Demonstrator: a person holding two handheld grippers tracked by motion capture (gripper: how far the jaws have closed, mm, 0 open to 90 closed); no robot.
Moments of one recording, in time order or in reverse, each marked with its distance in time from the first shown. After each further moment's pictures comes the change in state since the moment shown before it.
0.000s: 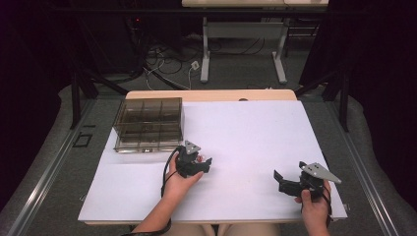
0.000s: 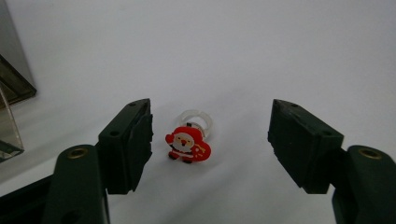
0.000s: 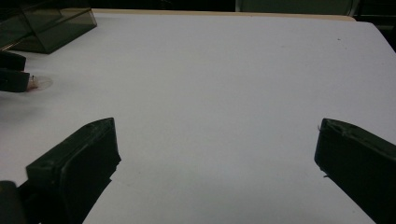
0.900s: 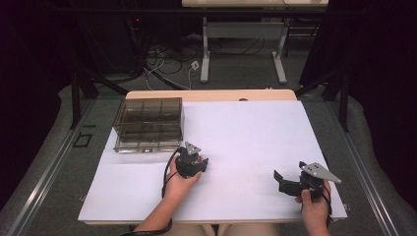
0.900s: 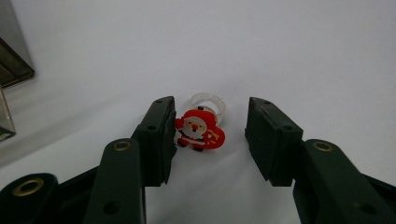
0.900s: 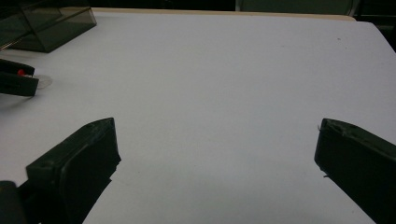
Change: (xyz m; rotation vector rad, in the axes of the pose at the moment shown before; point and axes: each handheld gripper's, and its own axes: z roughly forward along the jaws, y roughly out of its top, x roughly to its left) left arm 0.002 -0.005 0.007 0.037 0.023 -0.009; right arm 0.000 0.000 0.001 -0.003 -0.006 -0.005
